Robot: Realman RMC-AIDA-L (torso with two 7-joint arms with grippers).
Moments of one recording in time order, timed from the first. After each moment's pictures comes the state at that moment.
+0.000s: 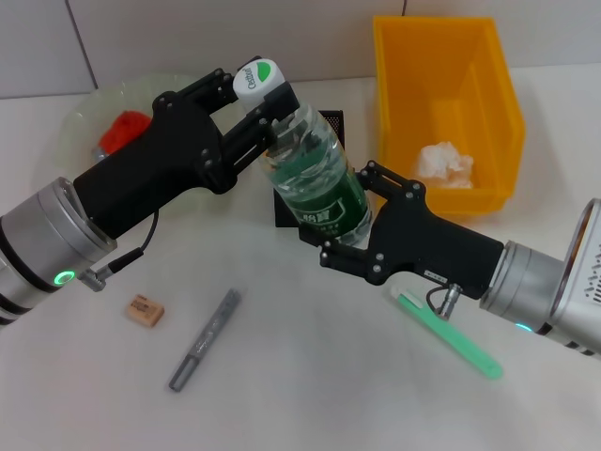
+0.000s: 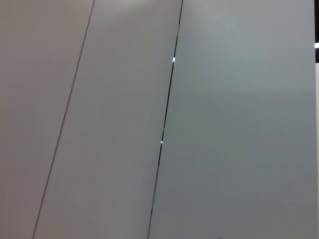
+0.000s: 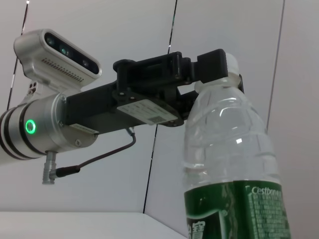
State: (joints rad) left arm -0.52 -2.08 1.50 0.39 0.71 1.53 -0.92; right arm 0.56 2.09 -1.08 -0.03 -1.15 -1.48 0.34
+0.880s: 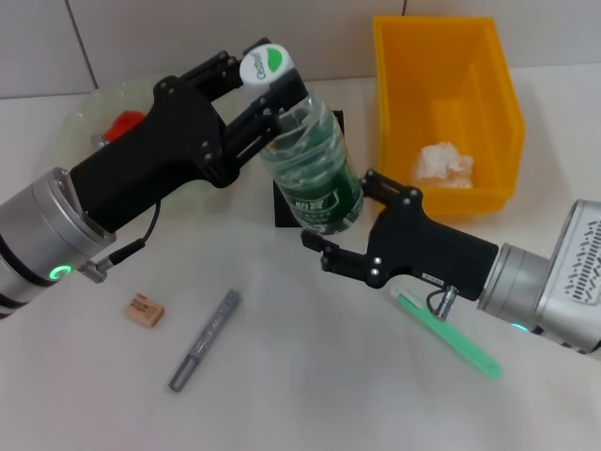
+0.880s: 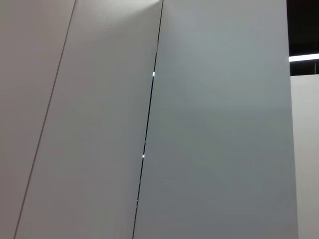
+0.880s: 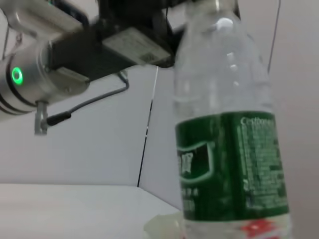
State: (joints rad) left arm -0.51 -2.08 1.51 0.44 0.71 1.56 -0.93; right arm 0.57 2.09 -1.08 -0.03 -1.16 -1.41 0.33
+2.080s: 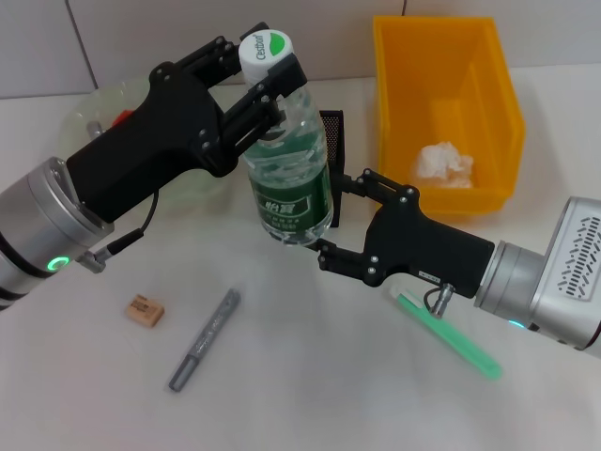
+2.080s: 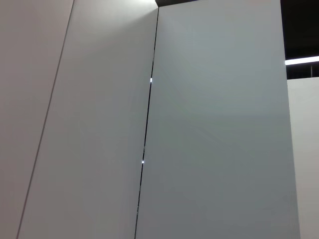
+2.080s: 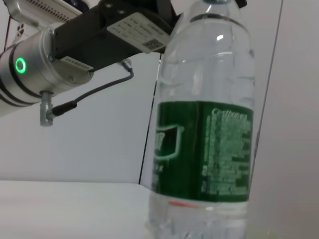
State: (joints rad) left arm -0.51 -2.08 1.50 0.47 0.70 1.56 -0.93; right arm 0.58 2.09 -1.08 -0.02 -1.16 -1.40 0.33
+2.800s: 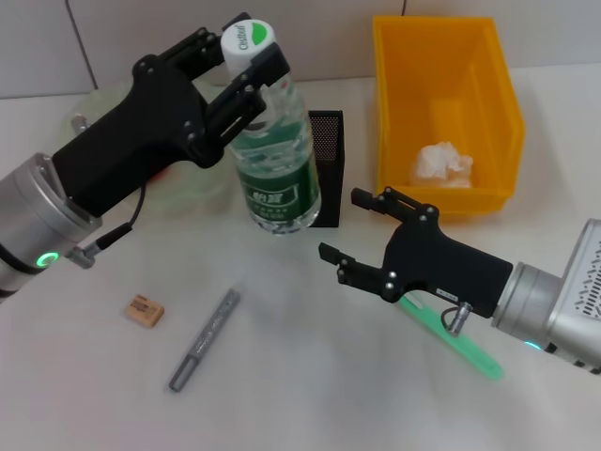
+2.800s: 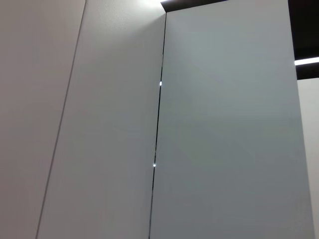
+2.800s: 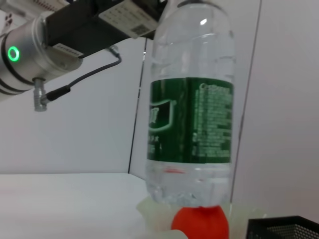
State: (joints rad) left arm -0.51 -2.07 1.49 0.47 0.68 1.56 -0.91; right arm 0.52 2.09 -1.07 -0.02 -1.15 -1.40 0.33
